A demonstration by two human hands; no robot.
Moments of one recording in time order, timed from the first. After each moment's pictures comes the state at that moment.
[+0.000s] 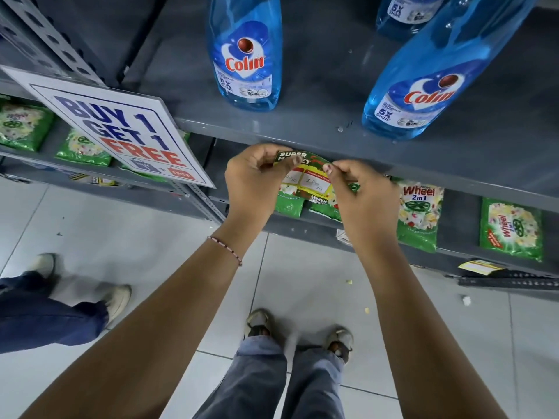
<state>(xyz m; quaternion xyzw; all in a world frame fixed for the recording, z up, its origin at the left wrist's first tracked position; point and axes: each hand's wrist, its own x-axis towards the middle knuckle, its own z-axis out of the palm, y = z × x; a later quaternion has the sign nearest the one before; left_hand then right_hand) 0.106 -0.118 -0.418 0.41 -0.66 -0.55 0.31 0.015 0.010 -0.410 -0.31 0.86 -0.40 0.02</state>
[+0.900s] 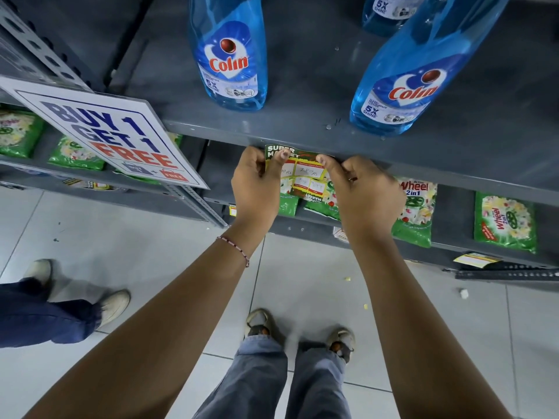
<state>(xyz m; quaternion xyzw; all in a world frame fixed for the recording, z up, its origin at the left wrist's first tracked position) 0.091 -0.112 -0.444 0.46 -0.65 -0.52 0.31 -0.005 0.009 -0.429 -0.29 0.90 -0.30 -0.14</state>
